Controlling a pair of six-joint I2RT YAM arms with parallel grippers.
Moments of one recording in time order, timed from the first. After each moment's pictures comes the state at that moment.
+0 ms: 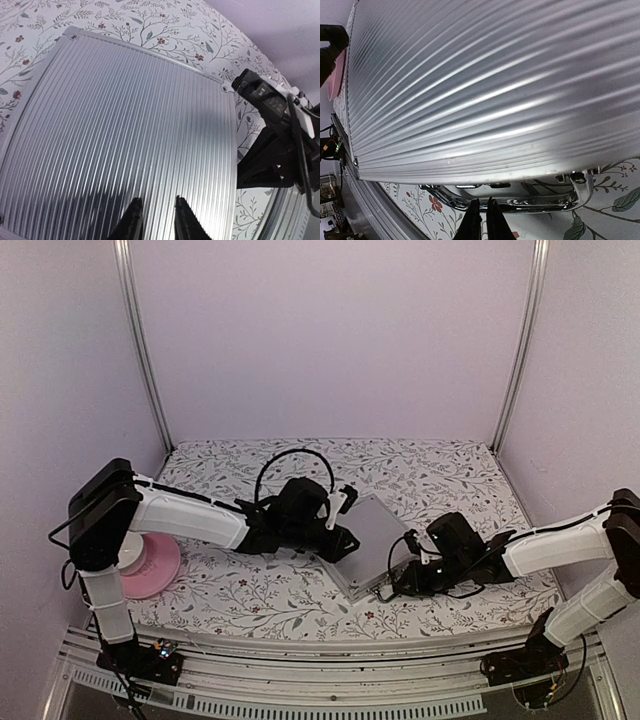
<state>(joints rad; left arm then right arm) -0.99 1.88 1.15 0.11 0.10 -0.35 0.79 1.43 0.53 0.00 -0.27 0.70</state>
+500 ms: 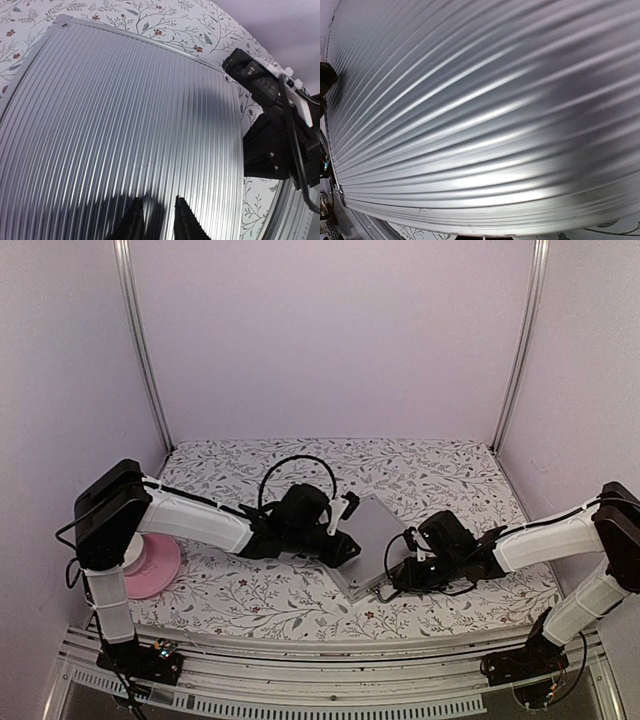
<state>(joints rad) -0.99 1.93 1.13 0.15 0.12 -0.34 0.81 1.50 0.59 -0.04 -0.17 0.73</state>
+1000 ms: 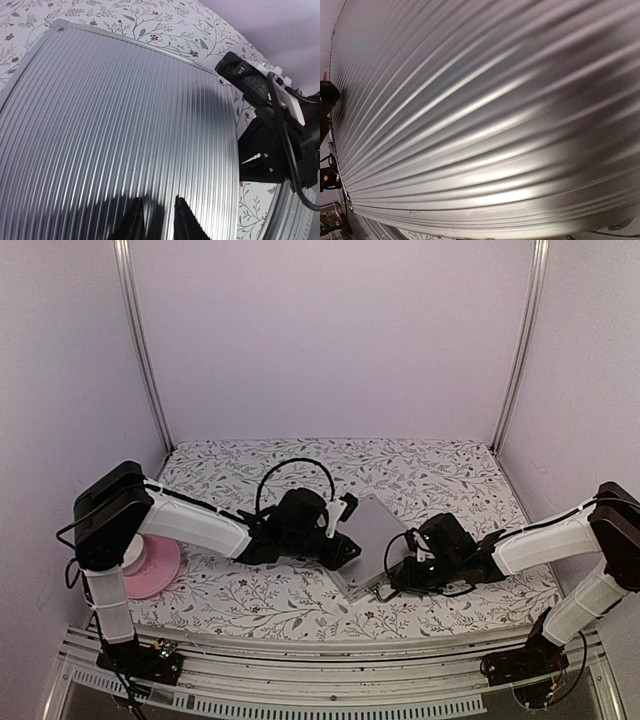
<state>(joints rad) -0.99 1.93 1.09 0.23 0.12 -0.36 0.81 1.52 0.57 0.03 -0.16 0.82</state>
